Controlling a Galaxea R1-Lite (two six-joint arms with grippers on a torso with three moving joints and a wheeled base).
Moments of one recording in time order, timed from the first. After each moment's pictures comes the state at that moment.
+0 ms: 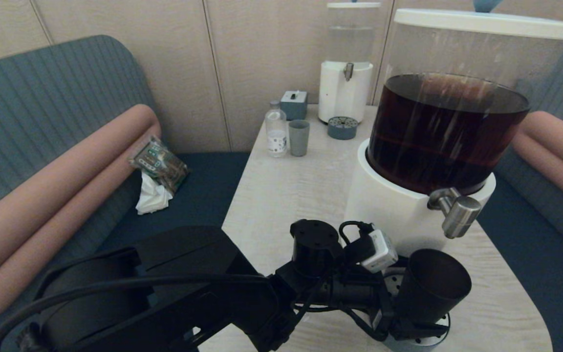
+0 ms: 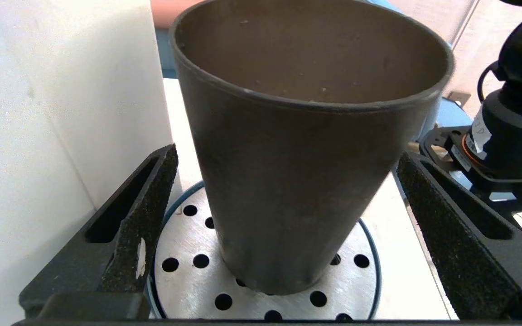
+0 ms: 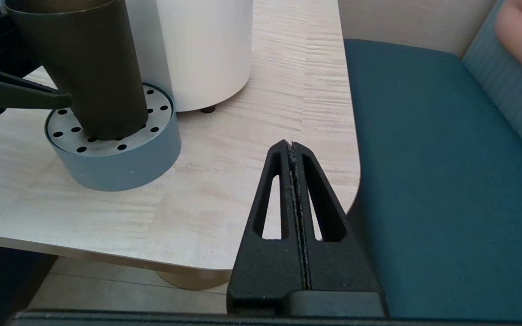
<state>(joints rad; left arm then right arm) -0.86 2.37 -1.17 -1.17 -0.76 0.11 -0.01 0.00 0.00 -0.03 0.01 -0.02</state>
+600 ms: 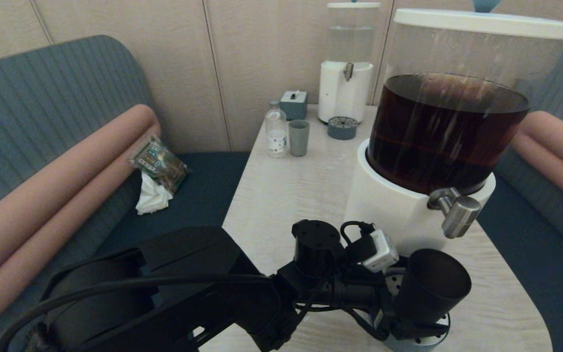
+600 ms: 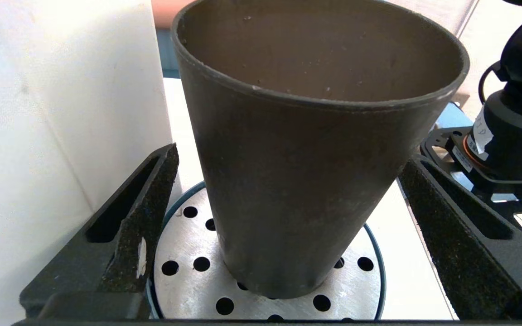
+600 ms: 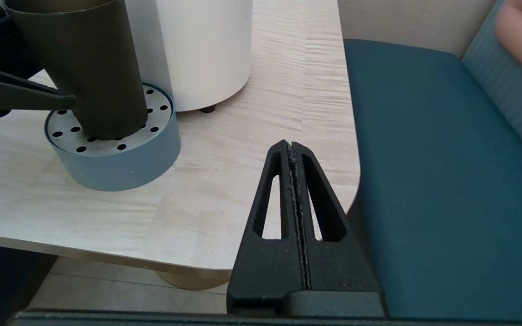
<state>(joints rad) -0.86 2.38 -1.19 -1.17 -0.76 0.11 -0.01 0.00 0.00 -0.03 0.01 -0.02</state>
